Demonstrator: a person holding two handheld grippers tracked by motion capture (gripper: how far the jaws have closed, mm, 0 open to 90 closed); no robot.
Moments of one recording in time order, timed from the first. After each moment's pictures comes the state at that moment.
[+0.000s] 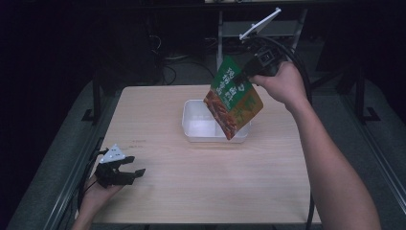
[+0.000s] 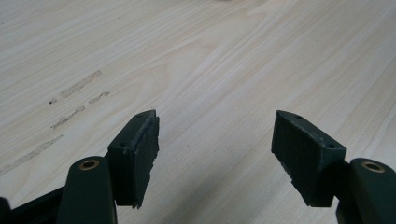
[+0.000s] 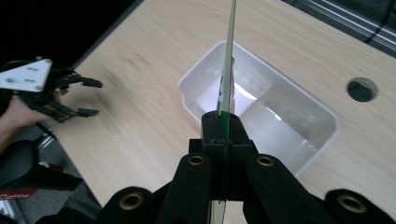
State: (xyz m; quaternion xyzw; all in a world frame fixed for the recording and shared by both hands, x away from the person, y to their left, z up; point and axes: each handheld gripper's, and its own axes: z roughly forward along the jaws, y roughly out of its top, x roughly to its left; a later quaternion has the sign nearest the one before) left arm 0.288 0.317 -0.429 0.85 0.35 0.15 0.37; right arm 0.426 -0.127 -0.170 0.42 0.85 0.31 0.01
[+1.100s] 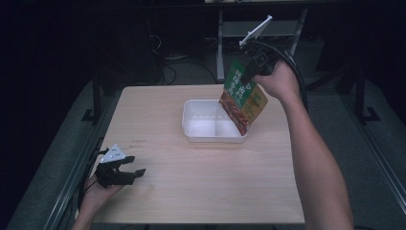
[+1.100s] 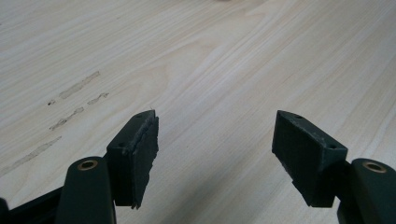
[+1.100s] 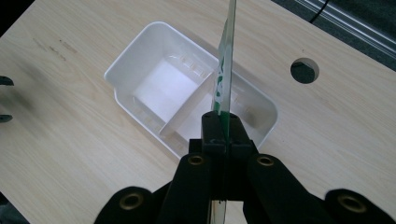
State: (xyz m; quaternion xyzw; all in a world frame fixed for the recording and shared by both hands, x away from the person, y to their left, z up) left arm 0.289 0.317 -0.429 0.85 0.35 0.15 0.37; right arm 0.473 -0.132 -0.207 0.46 0.86 0.23 0.06
